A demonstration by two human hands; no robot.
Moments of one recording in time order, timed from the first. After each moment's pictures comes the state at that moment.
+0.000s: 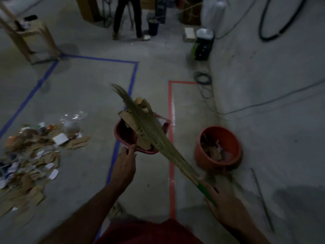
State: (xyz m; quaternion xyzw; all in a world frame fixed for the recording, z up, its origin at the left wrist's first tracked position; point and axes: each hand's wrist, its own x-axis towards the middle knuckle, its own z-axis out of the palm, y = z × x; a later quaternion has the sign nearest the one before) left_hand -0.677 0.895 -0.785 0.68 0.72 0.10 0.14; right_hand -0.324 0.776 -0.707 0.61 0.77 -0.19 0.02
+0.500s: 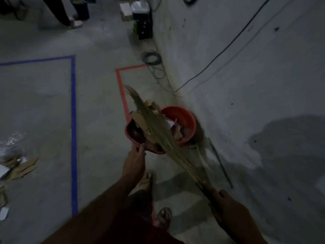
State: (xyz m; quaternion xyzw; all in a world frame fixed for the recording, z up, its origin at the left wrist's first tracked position) left_hand -0.383 0.906 -0.802 0.79 0.58 0.04 0.22; right_hand -0.132 0.680 -0.695 0.76 0.60 -0.23 0.08
